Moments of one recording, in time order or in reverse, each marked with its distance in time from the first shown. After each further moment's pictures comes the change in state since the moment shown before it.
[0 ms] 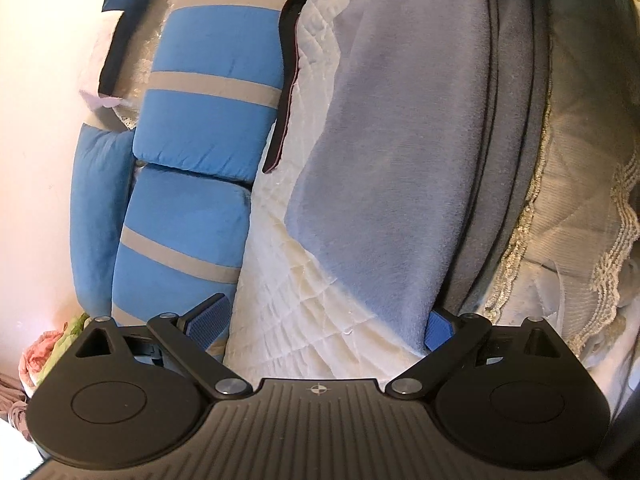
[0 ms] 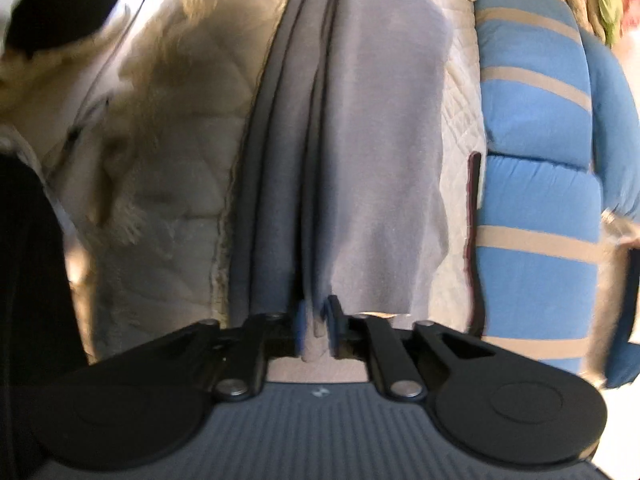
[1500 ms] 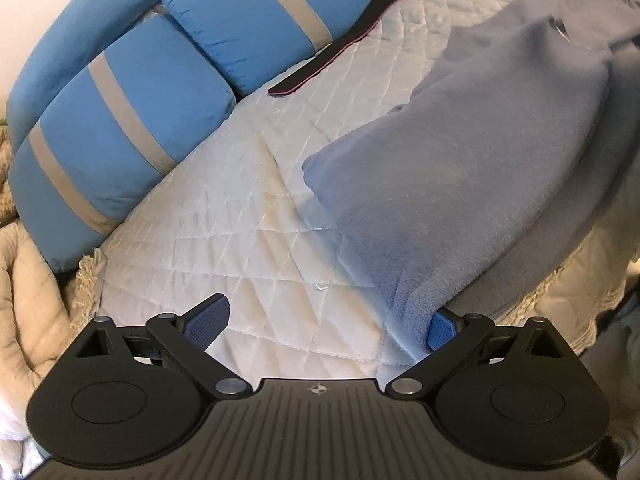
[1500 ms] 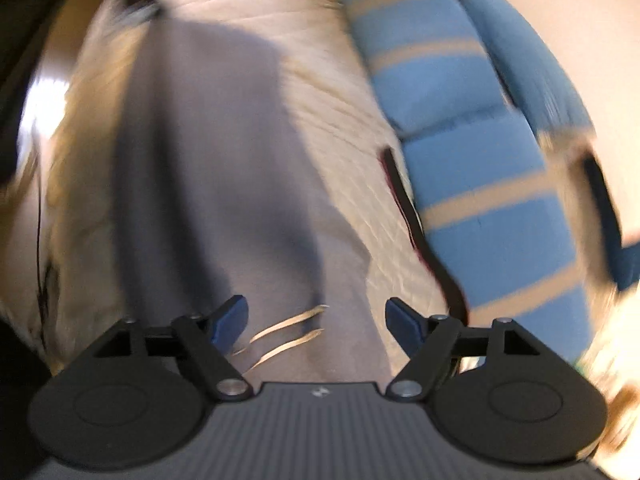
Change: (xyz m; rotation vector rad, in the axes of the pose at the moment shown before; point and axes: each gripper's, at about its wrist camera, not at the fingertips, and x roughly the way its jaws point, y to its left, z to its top) left arm 0.030 0.073 -0.055 -0.562 0.063 -0.322; right arm -0.004 -0.022 -0.009 0.222 -0.121 -0.123
